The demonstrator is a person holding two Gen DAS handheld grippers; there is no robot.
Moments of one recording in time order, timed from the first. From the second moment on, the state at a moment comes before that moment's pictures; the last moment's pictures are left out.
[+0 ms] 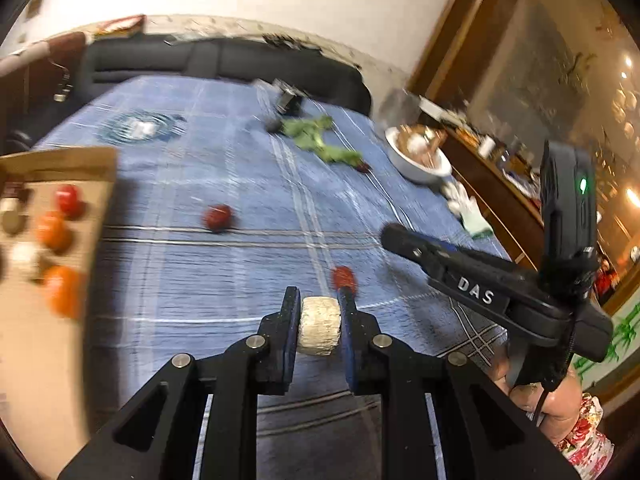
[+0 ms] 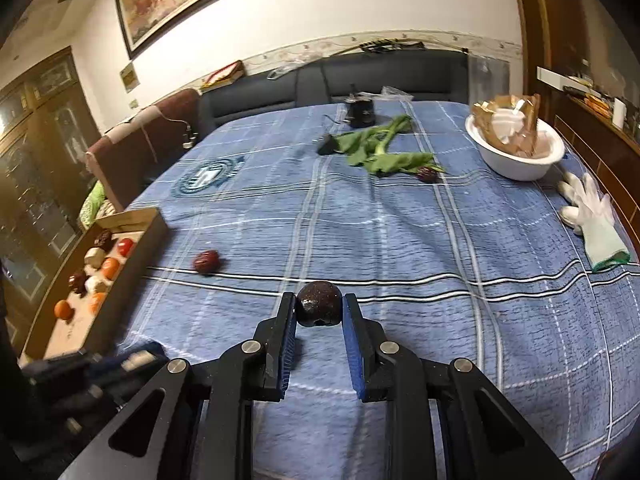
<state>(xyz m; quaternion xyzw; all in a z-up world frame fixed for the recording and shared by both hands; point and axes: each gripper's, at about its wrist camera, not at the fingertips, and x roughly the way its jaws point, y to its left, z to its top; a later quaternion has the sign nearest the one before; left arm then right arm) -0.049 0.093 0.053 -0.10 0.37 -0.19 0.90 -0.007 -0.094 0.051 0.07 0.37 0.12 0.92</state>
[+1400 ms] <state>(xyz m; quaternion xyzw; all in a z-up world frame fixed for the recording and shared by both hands) -0.096 0.320 0.055 -0.23 0.36 0.07 0.90 -0.025 0.175 0.028 -0.05 0.42 0.38 0.82</state>
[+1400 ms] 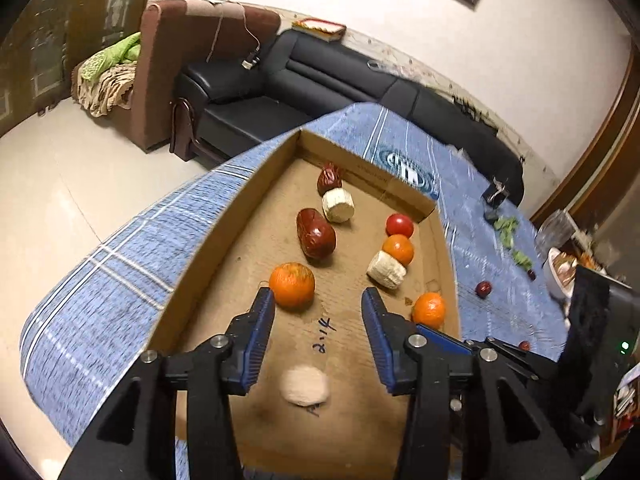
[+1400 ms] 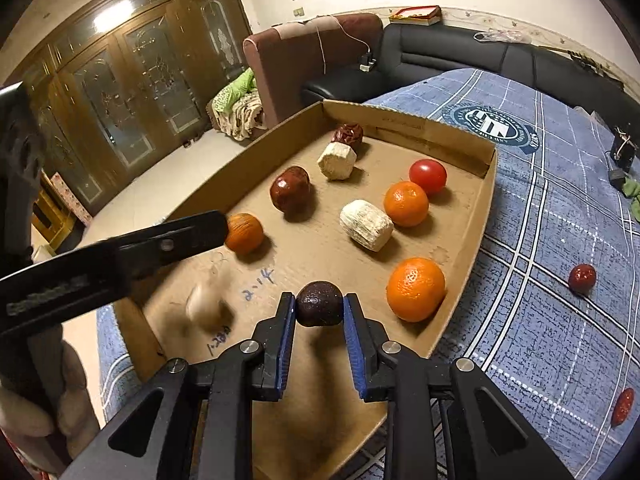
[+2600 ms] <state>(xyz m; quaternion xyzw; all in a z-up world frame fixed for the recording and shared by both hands) -0.136 0.219 0.106 -0.16 0.30 0.07 0.94 -0.046 0.018 0.082 0.11 0.32 0.27 0.90</state>
